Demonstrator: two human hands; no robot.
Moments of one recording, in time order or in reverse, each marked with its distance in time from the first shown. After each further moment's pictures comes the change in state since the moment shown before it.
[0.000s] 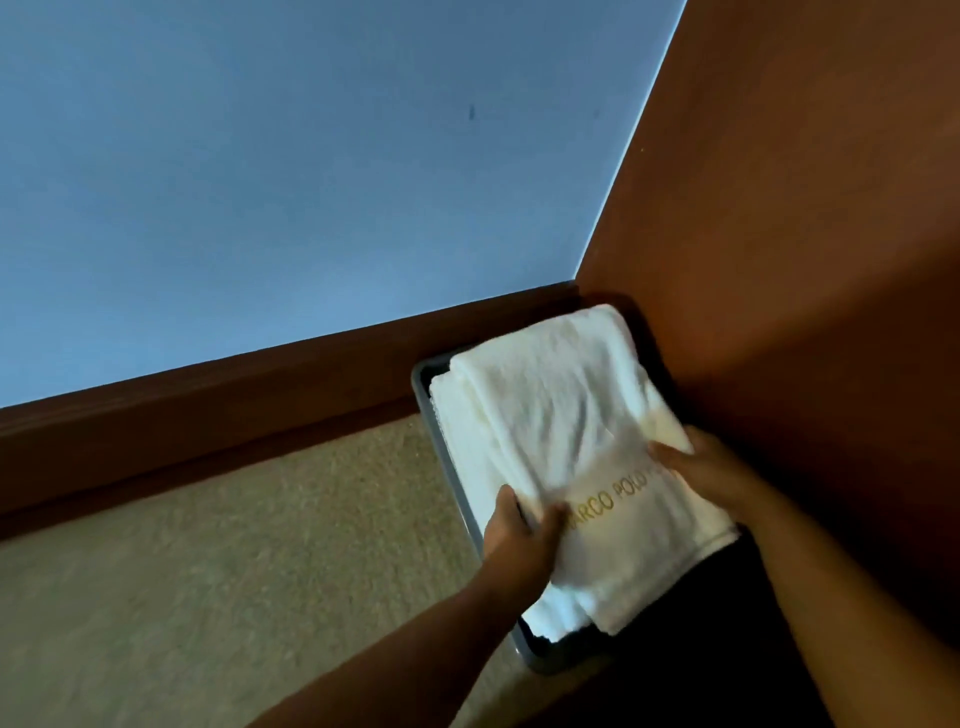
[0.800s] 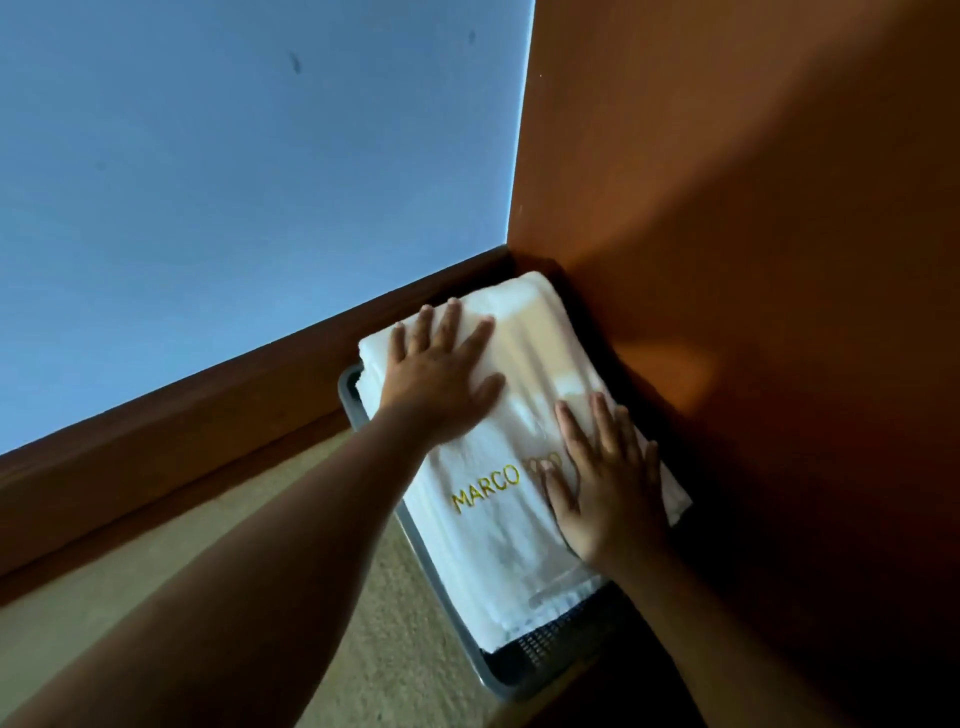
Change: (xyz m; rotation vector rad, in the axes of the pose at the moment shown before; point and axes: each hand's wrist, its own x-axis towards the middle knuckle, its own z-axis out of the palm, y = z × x) left_hand 0.186 0.073 -0.020 1.467 0.013 0.492; right_hand -0.016 0.019 0.082 -0.658 0.270 -0.236
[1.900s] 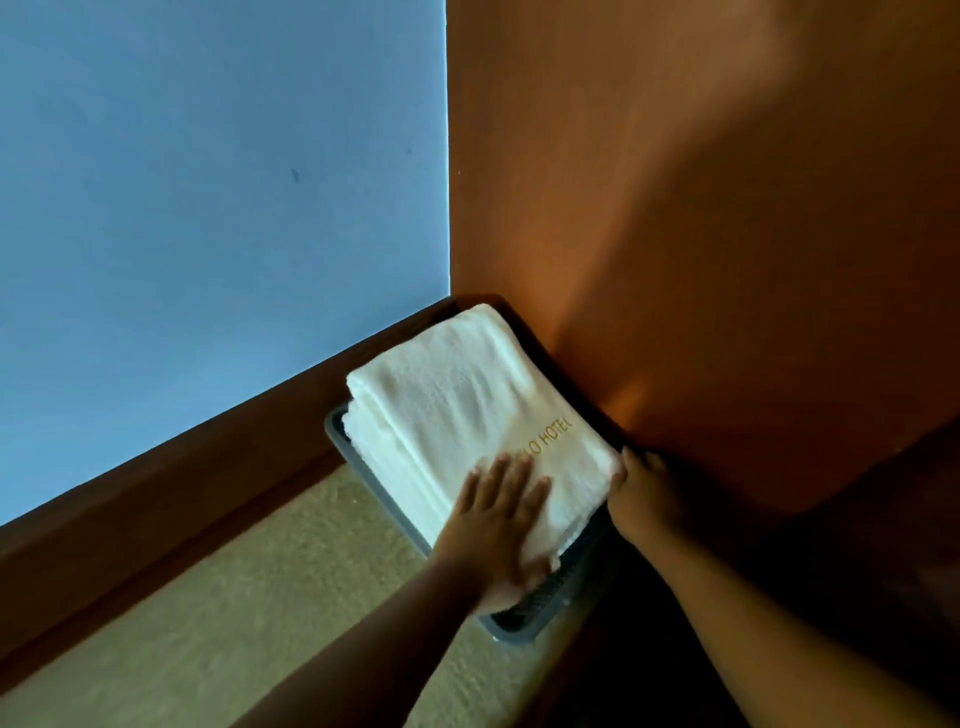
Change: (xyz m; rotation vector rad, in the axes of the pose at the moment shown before) left_hand -0.167 0.075 0.042 0.011 -0.123 0.517; right_hand -0.068 0.058 -0.003 0.131 -0.007 0.601
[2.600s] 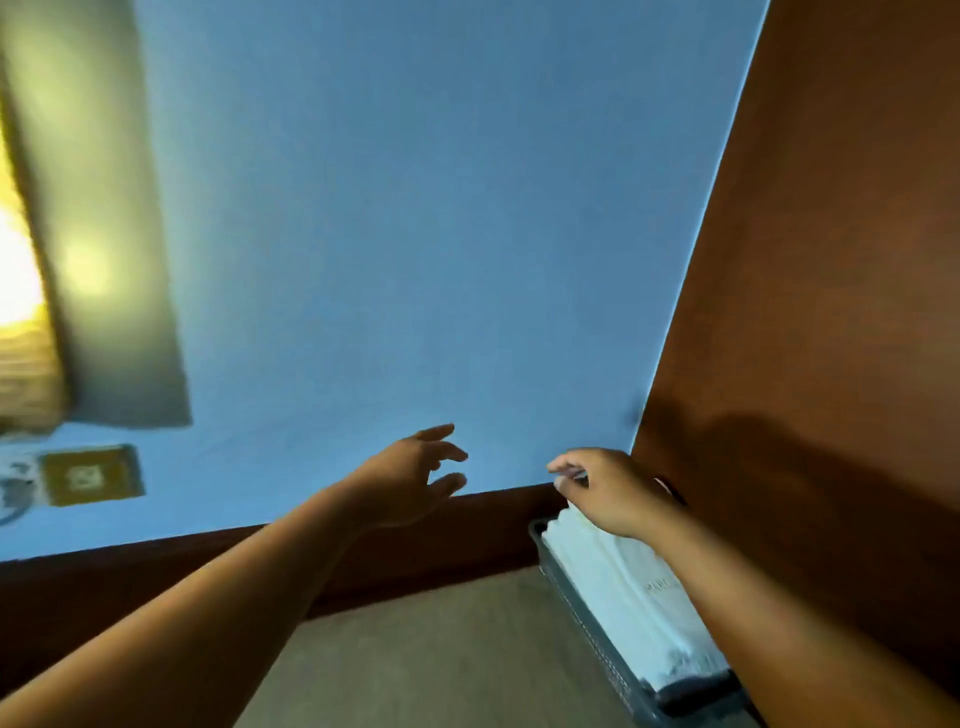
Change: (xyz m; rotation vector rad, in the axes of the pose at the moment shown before) left_hand -0.419 -0.105 -0.249 -0.320 0.499 -0.407; right_hand -0.356 -0.250 -0.167 0.080 0.016 -0.976
